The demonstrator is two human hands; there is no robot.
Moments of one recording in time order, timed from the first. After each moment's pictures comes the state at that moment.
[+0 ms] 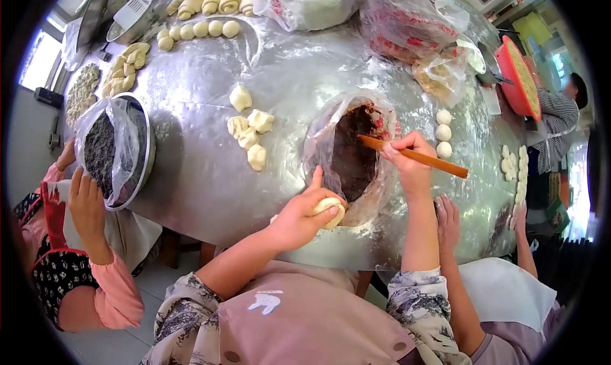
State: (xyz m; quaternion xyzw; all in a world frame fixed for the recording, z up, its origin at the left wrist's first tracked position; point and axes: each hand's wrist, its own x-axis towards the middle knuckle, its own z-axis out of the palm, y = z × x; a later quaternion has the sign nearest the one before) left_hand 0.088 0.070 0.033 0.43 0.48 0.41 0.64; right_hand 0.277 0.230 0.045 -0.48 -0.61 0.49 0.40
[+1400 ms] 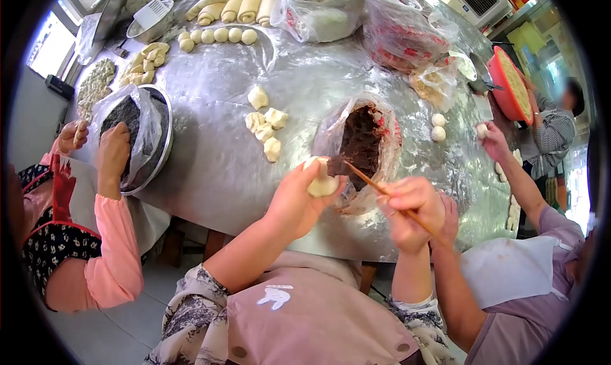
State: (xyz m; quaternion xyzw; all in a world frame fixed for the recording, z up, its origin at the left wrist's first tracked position) left_hand 0.085 0.064 0.072 -0.07 0.29 0.65 0.70; right_hand 0.264 0.123 0.113 -0.22 -0.78 0.30 0.49
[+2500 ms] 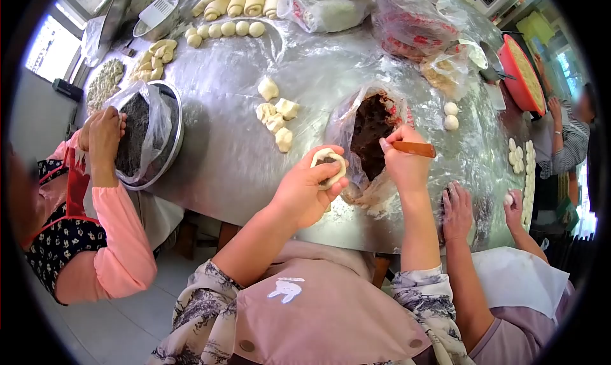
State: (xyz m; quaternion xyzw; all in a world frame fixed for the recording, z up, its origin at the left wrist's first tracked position) left_hand 0.073 0.058 0.084 0.00 0.38 0.57 0.73; right_hand 0.240 0.178 0.068 -0.54 -0.76 0.21 0.30
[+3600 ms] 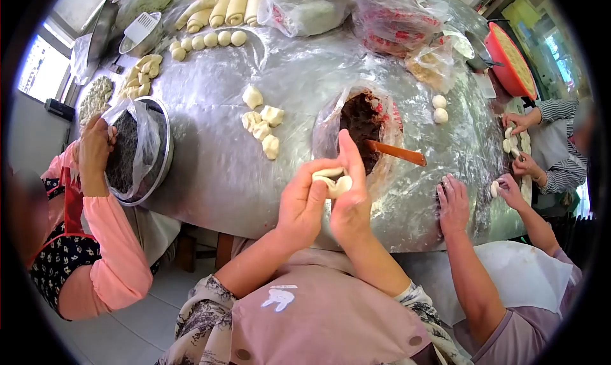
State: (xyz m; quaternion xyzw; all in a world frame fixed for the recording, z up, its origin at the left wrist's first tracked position) left_hand 0.094 0.039 0.053 0.42 0.40 0.64 0.50; right_hand 0.188 0.082 0.074 -0.29 -0.60 0.54 0.52
